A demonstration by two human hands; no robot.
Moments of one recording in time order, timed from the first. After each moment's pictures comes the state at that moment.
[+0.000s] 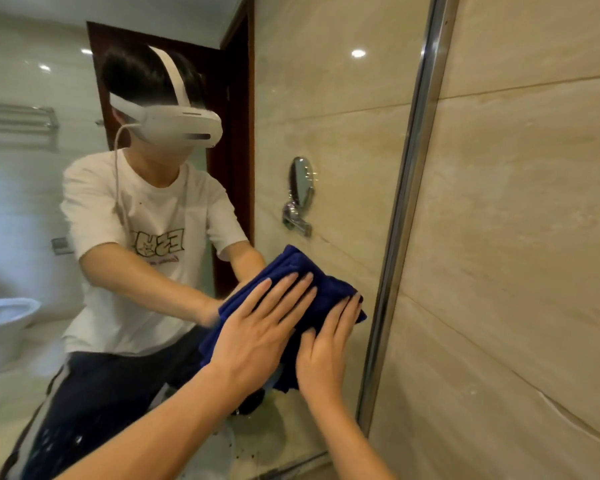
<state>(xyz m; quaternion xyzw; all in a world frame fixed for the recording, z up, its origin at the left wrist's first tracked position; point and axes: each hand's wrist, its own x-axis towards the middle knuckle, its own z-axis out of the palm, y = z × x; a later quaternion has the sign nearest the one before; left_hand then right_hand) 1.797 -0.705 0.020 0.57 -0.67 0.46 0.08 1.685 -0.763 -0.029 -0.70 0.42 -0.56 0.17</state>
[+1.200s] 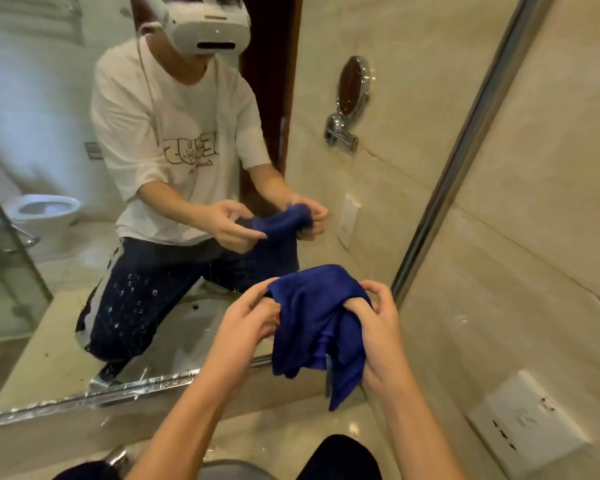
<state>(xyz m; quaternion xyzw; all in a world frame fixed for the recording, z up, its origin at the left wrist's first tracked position) 1.777 -0.562 -0.063 0.53 -0.33 -0.38 0.68 1.628 -0.651 -0.050 -0.48 0.38 -0.47 0.64</state>
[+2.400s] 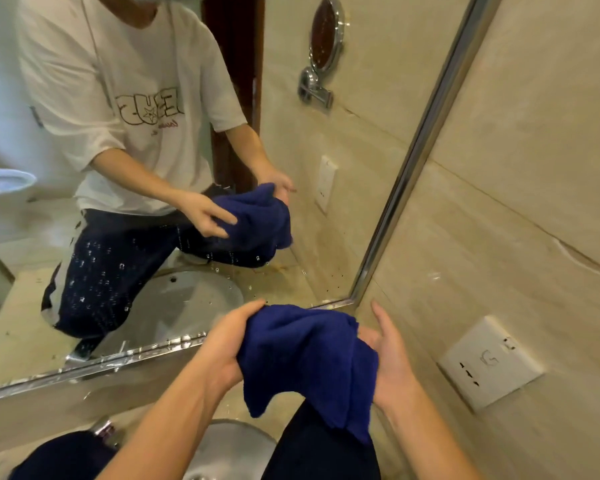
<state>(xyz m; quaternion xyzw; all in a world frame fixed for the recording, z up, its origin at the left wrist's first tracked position) 1.753 -0.561 -0.097 0.53 -0.03 -0.62 0.58 1.566 -0.629 -0.098 -0.20 0.37 -0.32 0.85</state>
